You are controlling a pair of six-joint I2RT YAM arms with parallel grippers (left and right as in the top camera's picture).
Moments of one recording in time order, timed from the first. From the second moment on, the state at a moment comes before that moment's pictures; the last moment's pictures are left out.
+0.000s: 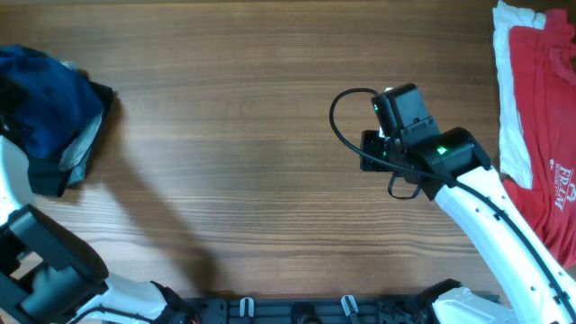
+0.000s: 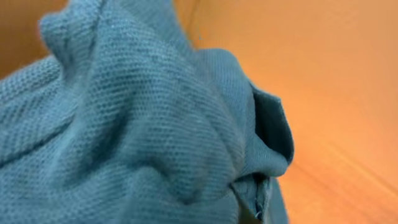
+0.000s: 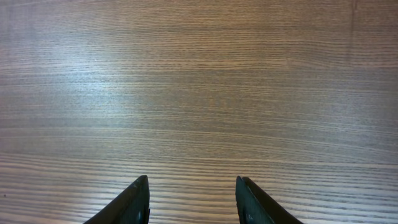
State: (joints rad) left arm 0.68 1.75 1.31 -0.07 0.13 -0.22; right arm 0.43 1.33 1.18 -0.99 0.09 0.42
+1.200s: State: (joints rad) left arm 0.93 2.07 1.34 0.03 0.37 -0.42; right arm 0.43 1.34 1.18 -1.04 0.09 0.42
